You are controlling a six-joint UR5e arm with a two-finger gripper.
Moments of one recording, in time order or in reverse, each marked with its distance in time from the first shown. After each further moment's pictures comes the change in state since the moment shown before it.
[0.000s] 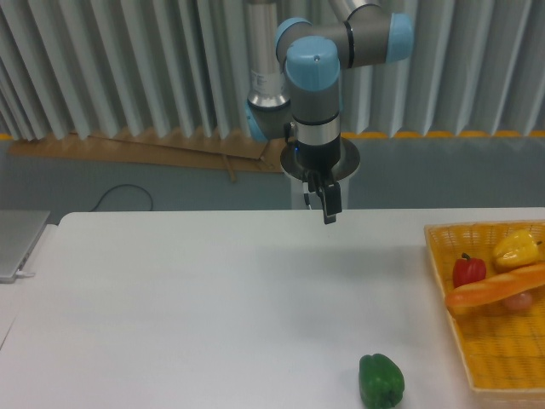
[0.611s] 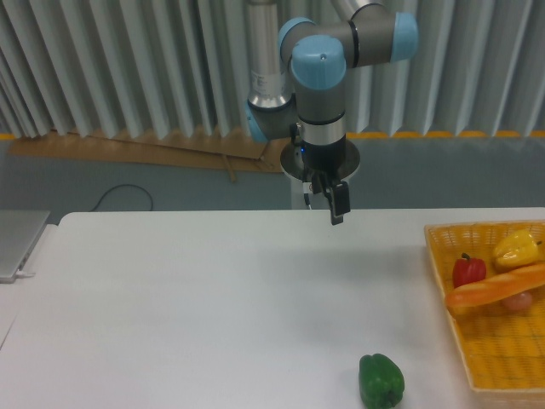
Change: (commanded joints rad) arm 0.043 -0.055 0.049 0.029 -0.003 -0.193
